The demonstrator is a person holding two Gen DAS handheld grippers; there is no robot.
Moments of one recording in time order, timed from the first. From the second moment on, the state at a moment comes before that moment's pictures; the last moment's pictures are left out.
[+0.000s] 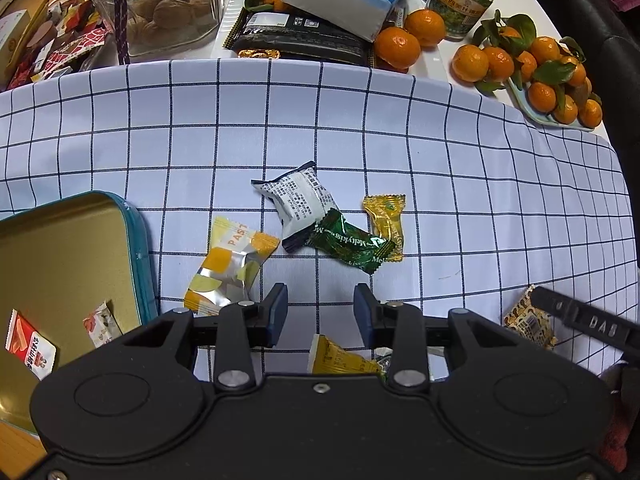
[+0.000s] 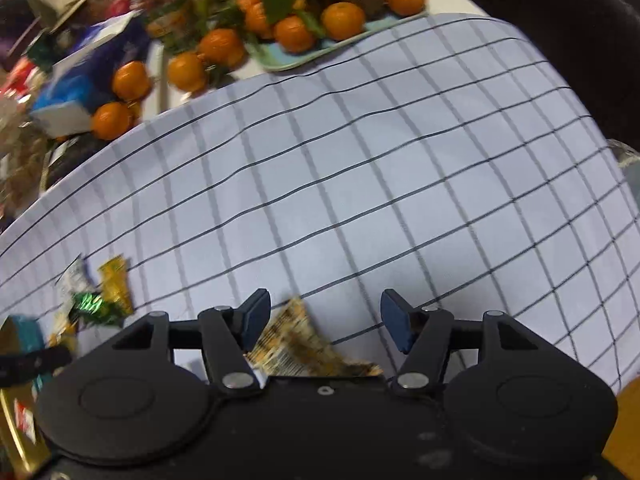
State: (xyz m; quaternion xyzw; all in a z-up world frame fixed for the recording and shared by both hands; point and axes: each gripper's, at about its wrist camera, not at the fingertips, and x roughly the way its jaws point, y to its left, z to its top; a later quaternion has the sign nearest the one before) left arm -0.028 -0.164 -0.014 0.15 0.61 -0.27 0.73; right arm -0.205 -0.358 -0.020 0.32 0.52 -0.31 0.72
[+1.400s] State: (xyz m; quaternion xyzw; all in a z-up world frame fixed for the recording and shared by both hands) left arm -0.082 -0.231 -0.043 0.22 0.59 -0.37 0.68; right arm -0.202 -0.341 -0.034 0.27 0.56 -0.29 0.73
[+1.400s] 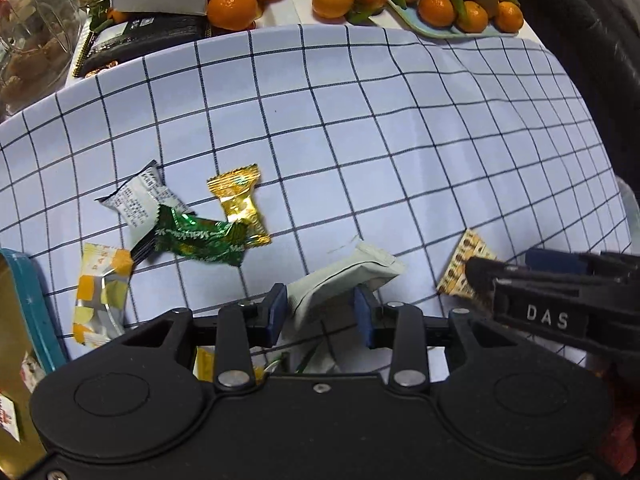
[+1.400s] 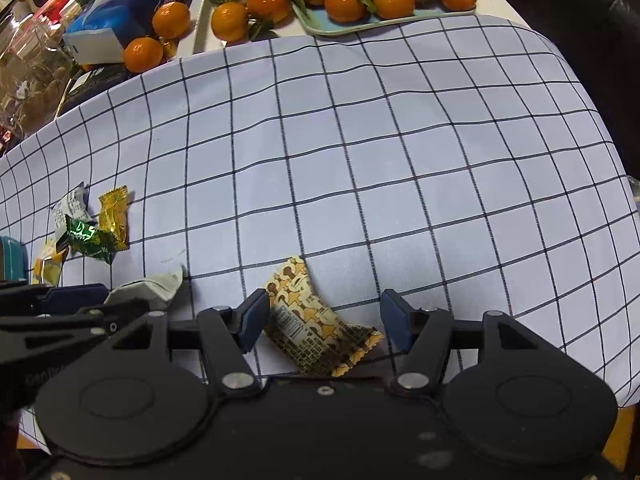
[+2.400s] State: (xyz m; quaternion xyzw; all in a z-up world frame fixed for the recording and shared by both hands) left arm -0.096 -0.253 -0.032 0.23 0.53 -0.42 0.70; right arm -0.220 -0.356 -0.023 0.33 0.53 -0.31 0.72
